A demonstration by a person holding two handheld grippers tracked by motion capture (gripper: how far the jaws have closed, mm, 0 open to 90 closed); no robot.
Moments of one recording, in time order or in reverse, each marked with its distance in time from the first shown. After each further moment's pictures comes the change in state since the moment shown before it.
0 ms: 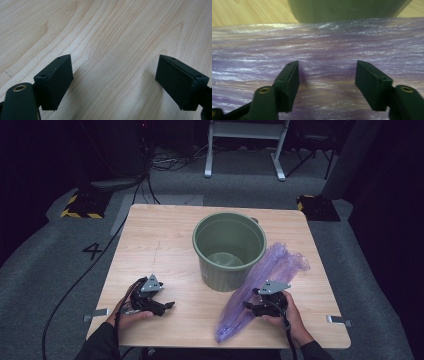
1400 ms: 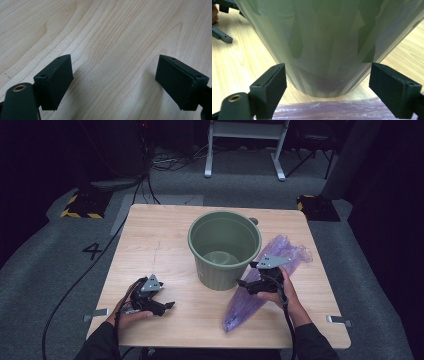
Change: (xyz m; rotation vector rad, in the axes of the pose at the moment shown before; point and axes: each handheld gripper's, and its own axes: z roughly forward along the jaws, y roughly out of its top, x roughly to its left) left arm 0.001 0.000 0.000 0.000 -0.007 0.003; right arm -0.026 0.071 -0.005 -0.157 0.037 -0.018
